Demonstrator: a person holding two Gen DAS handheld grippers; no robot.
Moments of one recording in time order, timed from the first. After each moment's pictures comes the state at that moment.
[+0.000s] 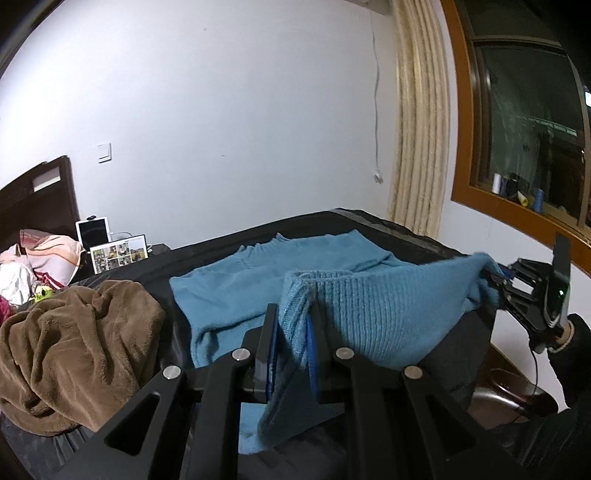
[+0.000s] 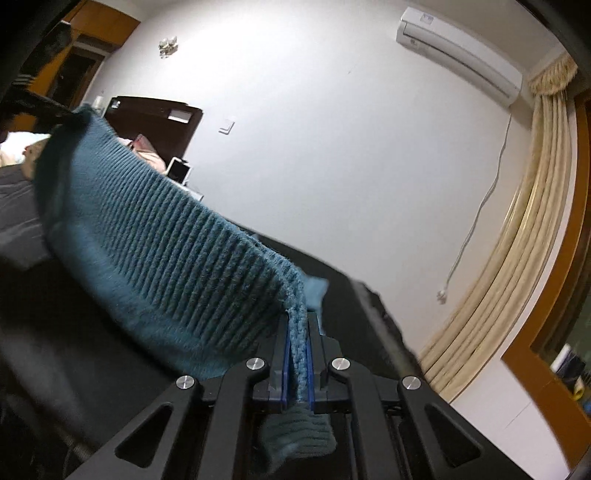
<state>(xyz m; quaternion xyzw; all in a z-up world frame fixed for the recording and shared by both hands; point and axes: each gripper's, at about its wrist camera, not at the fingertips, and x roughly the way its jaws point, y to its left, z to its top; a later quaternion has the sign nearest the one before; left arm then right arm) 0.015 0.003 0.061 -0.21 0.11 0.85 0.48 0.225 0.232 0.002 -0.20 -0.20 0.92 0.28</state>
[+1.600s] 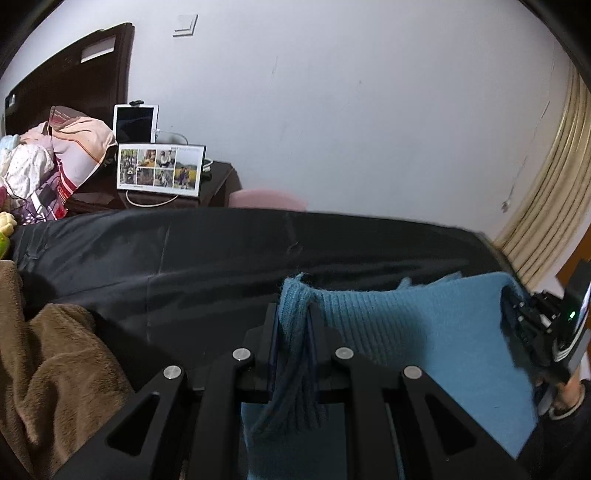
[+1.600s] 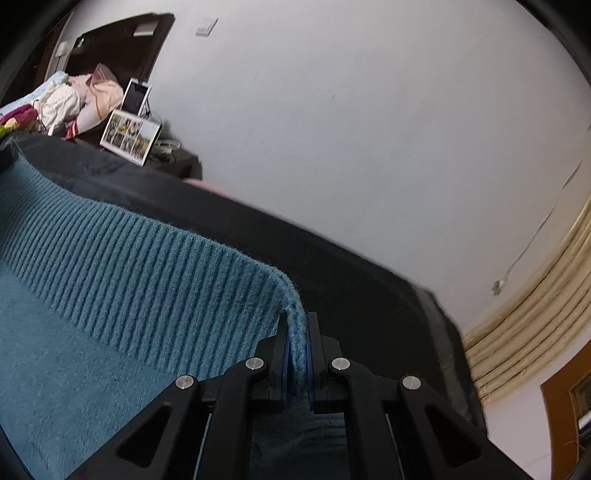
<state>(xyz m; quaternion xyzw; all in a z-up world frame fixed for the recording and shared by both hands) -0.328 0.146 -0.032 -0.40 0.02 0.86 0.32 -0.180 0.426 -0.030 -0.38 -0.14 0.87 0.29</state>
